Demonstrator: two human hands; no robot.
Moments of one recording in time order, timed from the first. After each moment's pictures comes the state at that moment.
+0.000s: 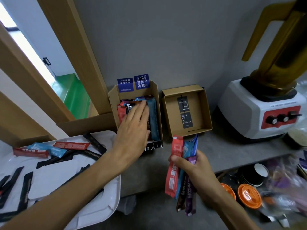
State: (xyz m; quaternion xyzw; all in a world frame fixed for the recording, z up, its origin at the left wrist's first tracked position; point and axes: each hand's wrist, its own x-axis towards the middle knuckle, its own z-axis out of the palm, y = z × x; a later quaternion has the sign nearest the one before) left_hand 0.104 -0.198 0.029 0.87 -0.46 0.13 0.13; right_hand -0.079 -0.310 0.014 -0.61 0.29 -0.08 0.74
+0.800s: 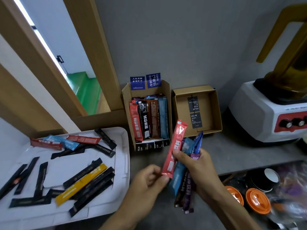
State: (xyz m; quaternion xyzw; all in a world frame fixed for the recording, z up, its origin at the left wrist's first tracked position) left_hand -0.007 -0.134 0.011 0.75 -0.16 -0.35 0.54; right_hand -0.064 -0.294 0.010 -0.54 0.26 -0.13 0.79
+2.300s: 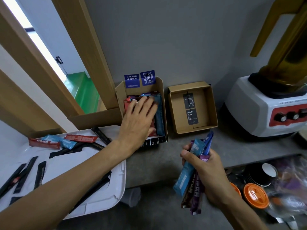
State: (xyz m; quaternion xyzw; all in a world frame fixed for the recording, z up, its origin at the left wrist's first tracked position) left_hand 0.127 -0.202 0.015 0.85 -0.48 0.22 -0.03; right_hand -0.095 -0.314 0.006 -0.56 0.28 -0.15 0.77
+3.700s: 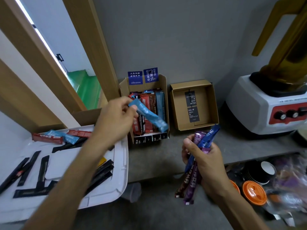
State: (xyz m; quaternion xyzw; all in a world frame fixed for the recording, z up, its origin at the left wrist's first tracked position) left_hand 0.082 -0.154 0.102 0.87 -0.26 -0.02 0.41; right_hand -0.088 -0.301 0.016 -0.55 0.21 -0.22 0.78
